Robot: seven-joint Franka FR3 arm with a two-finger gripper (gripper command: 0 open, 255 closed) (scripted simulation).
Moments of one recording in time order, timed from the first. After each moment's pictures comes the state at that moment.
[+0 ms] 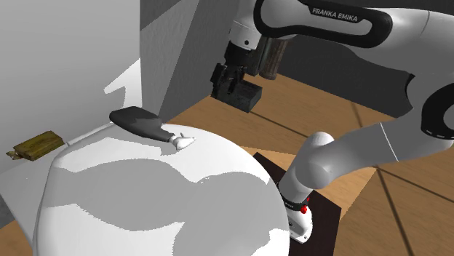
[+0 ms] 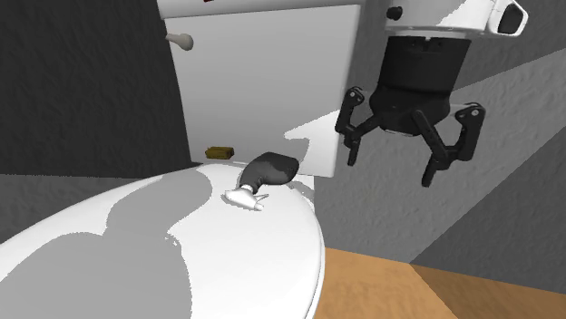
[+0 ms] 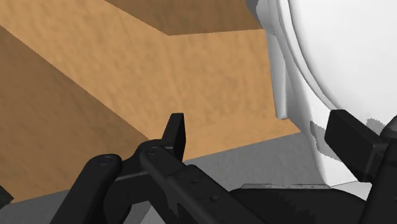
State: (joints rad) arm 0.08 -0.66 0.10 -2.32 0.16 1.74 0.15
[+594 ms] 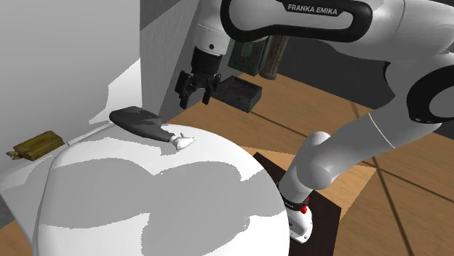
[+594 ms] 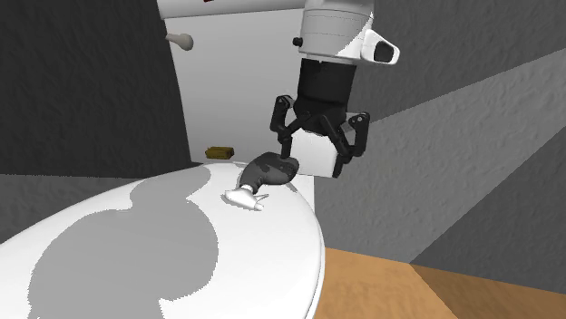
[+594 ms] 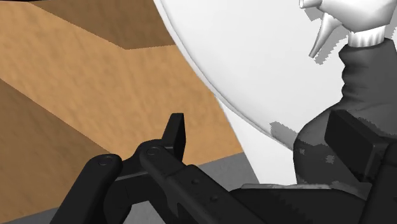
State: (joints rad) arm 0.13 -0.47 0.26 -2.20 0.25 1.80 0.36
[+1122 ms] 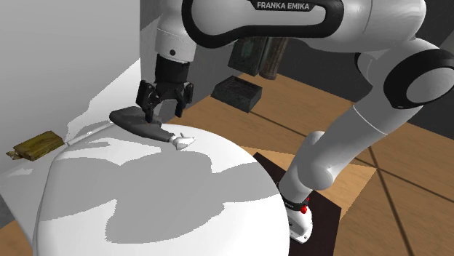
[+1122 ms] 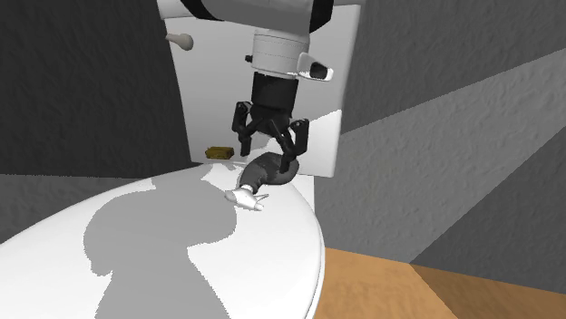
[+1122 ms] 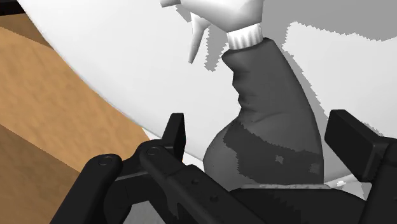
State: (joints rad) arm 0.17 -0.26 0.39 -2.05 0.28 1.86 0.54
